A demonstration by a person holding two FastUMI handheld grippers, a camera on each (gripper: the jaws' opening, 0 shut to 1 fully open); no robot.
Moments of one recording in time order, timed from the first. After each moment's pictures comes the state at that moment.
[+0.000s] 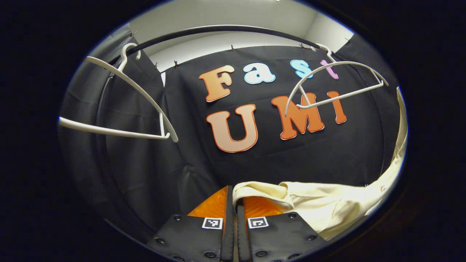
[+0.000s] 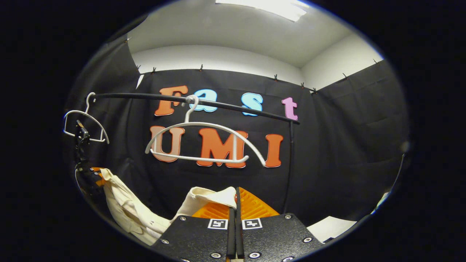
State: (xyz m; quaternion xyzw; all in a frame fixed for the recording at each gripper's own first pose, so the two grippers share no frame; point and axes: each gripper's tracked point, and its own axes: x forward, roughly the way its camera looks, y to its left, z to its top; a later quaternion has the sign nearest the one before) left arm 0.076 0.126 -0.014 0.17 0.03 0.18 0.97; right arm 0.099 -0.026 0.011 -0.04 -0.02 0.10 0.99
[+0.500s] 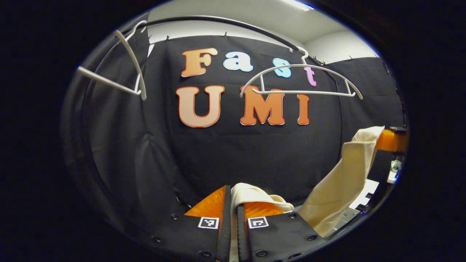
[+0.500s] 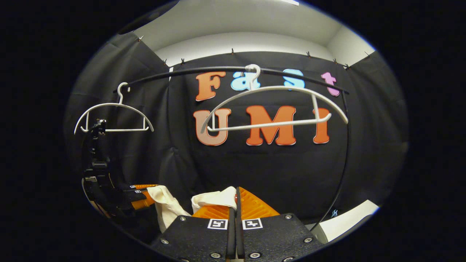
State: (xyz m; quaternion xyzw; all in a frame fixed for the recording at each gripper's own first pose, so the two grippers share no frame) left arm 0.039 0.040 -0.099 0.03 0.12 0.06 0.99; right arm 0.051 0.085 -0.093 0.00 0.11 0.23 0.97
